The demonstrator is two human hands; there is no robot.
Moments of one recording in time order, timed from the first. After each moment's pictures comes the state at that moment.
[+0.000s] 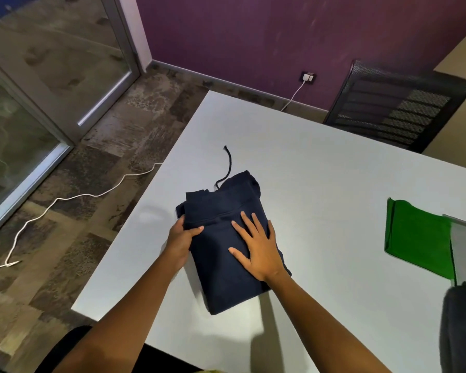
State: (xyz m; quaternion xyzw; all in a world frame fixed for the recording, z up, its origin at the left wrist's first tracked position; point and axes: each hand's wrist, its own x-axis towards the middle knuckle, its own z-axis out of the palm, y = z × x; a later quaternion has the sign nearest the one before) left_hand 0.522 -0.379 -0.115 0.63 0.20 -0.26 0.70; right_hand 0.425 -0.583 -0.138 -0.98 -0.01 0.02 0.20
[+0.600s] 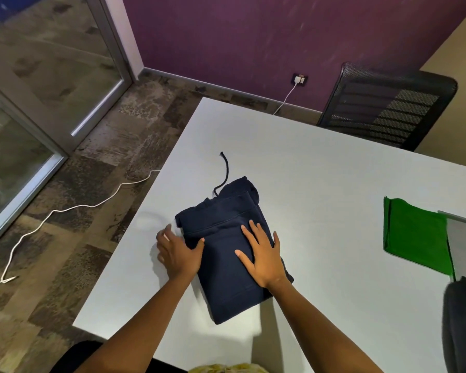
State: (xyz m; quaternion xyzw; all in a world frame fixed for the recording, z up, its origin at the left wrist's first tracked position) left_hand 0.502 -0.382 -0.117 0.92 0.14 -0.10 0.36; right_hand 0.421 -0.585 -0.152 -0.97 0.08 0.05 0.24
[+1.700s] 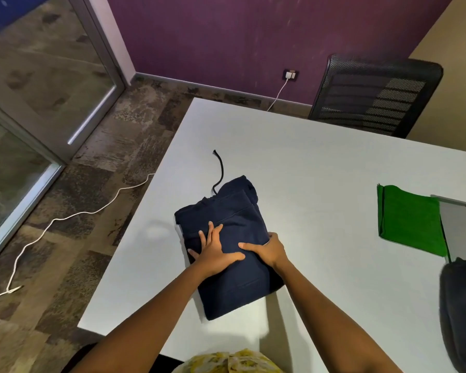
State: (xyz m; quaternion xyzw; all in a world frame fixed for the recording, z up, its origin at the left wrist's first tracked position) left_hand 0.485 -0.427 -0.107 0.87 -0.08 -0.39 0.30; right_hand 0.421 -0.603 -0.129 -0.71 0.41 0.16 0.55
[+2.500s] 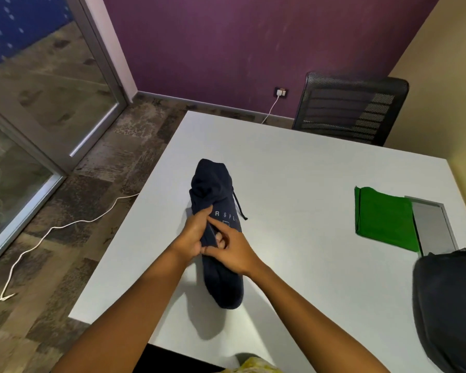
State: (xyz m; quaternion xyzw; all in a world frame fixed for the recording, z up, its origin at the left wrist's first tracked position) left_hand 0.478 -0.455 -0.012 0.59 0.20 -0.37 0.69; right_hand 0.386 -0.550 -0.024 -0.81 0.08 0.07 0.58
